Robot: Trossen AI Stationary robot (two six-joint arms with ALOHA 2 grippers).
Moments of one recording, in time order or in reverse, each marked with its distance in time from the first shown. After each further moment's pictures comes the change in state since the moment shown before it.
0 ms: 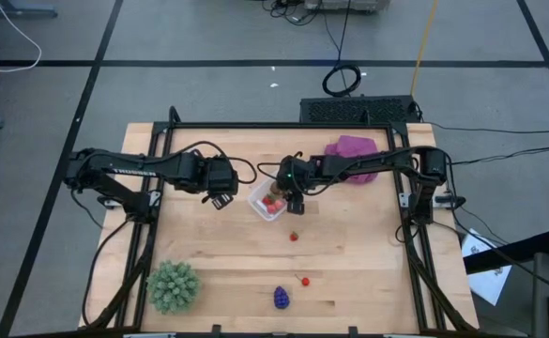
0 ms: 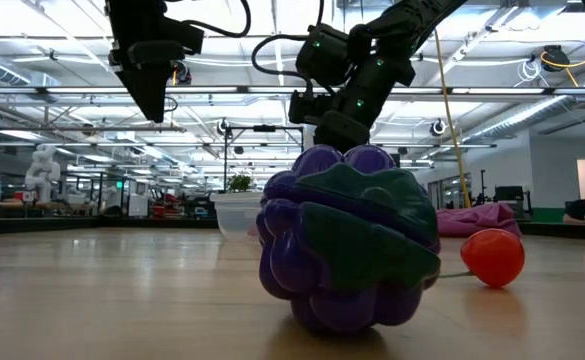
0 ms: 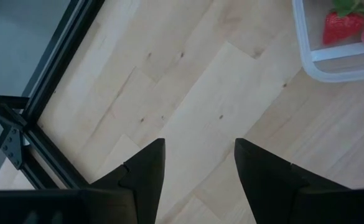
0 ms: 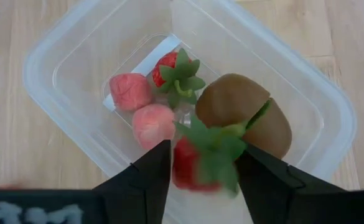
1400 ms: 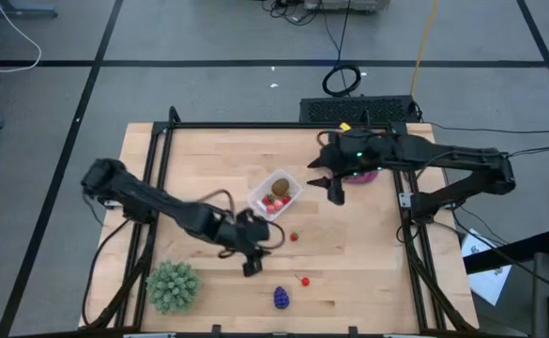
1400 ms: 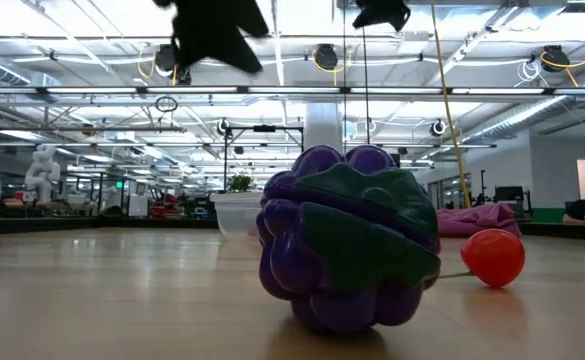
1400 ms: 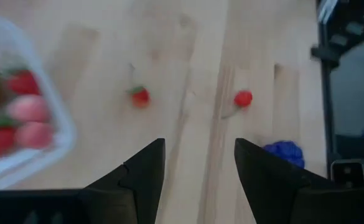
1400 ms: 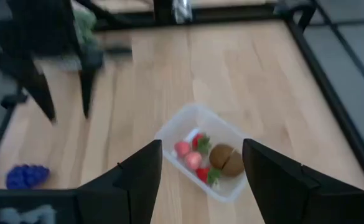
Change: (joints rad) left arm -0.362 0.198 0.005 0.793 0.263 0.048; right arm 0.077 -0.568 0.121 -0.308 0.009 0.114
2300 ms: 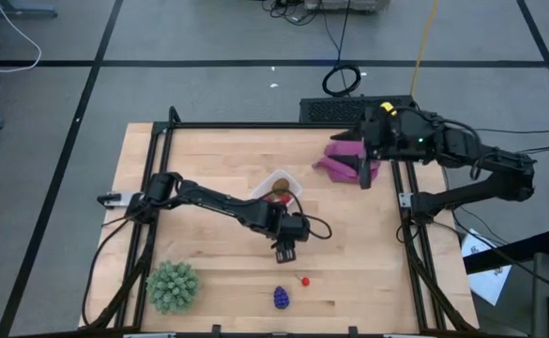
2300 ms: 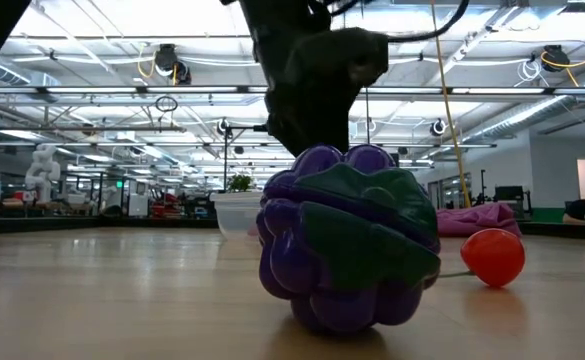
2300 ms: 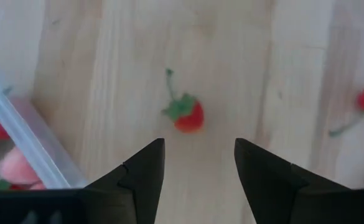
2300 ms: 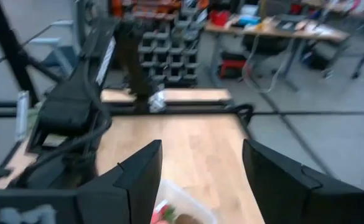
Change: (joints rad) left arm 0.169 0.515 0.502 -0.340 0.077 0.212; right arm -0.013 -0.241 0.000 0.139 0.092 -0.082
